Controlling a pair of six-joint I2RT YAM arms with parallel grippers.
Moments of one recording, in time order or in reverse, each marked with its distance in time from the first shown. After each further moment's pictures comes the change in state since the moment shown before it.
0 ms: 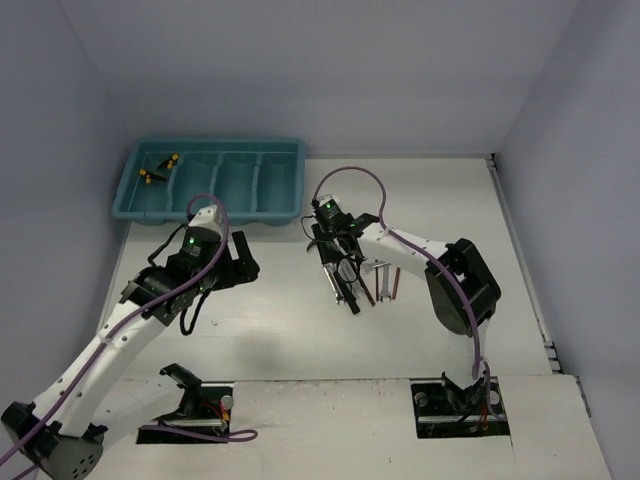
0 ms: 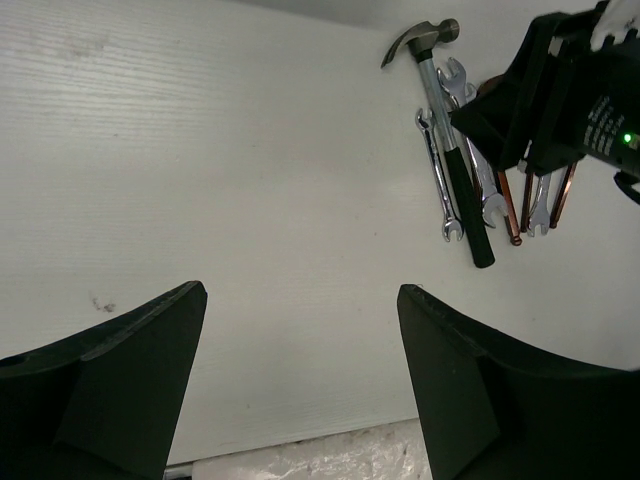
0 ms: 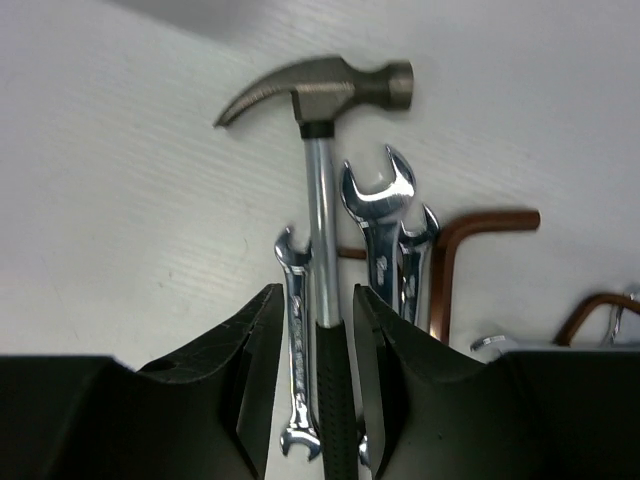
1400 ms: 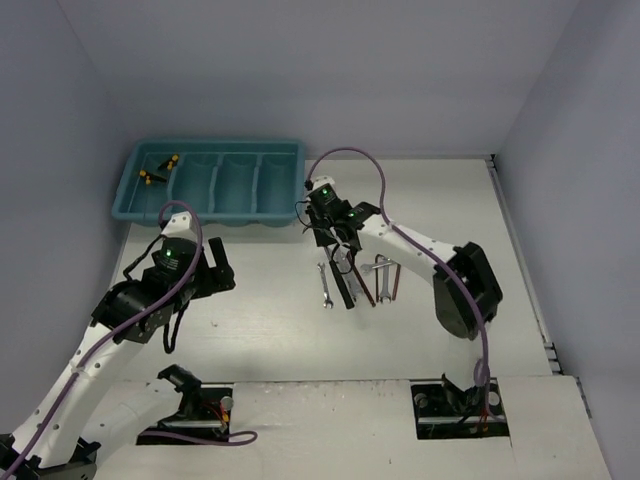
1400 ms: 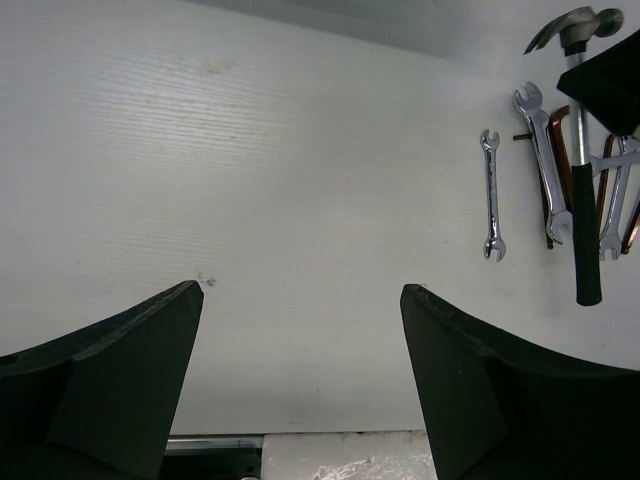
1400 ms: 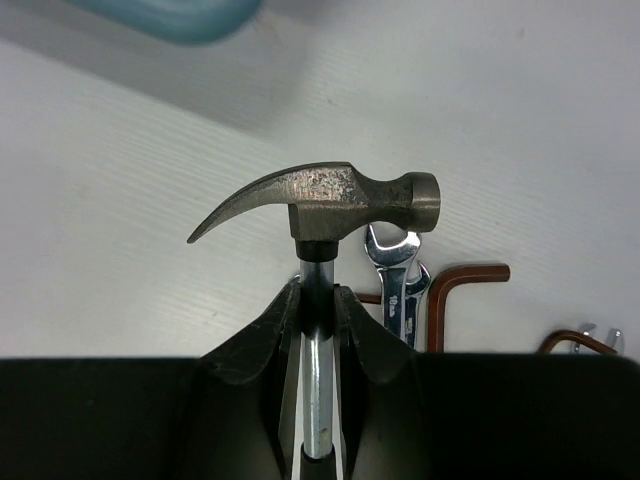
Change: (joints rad) left arm 0.000 -0.145 0.047 -0.198 -0.171 0.048; right arm 0.019 0.031 0.164 -0.020 0.048 -0.024
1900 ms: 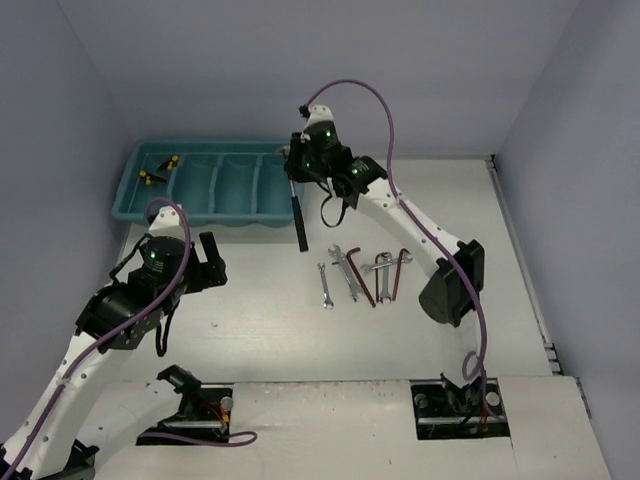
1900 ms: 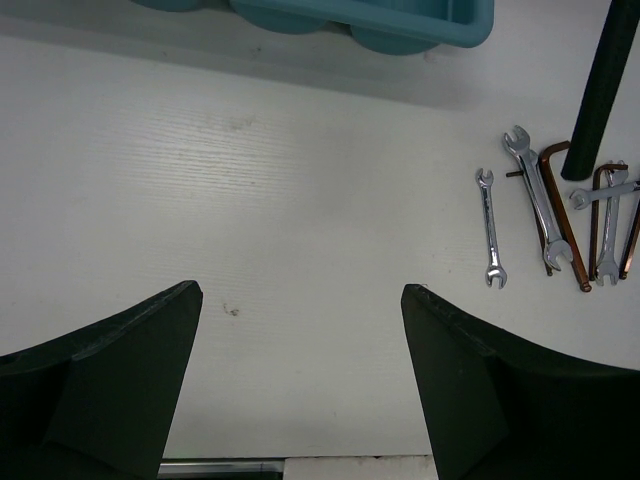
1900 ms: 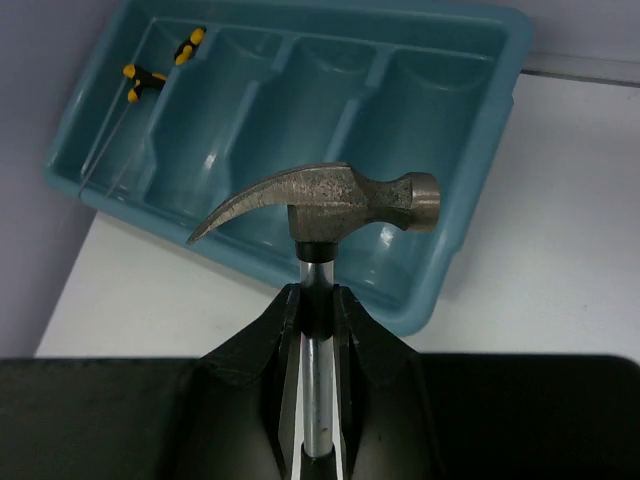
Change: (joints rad) left arm 0.000 -0.015 0.081 0.000 -0.062 0.085; right arm -0.048 0.161 0.642 -0.005 -0.117 0.150
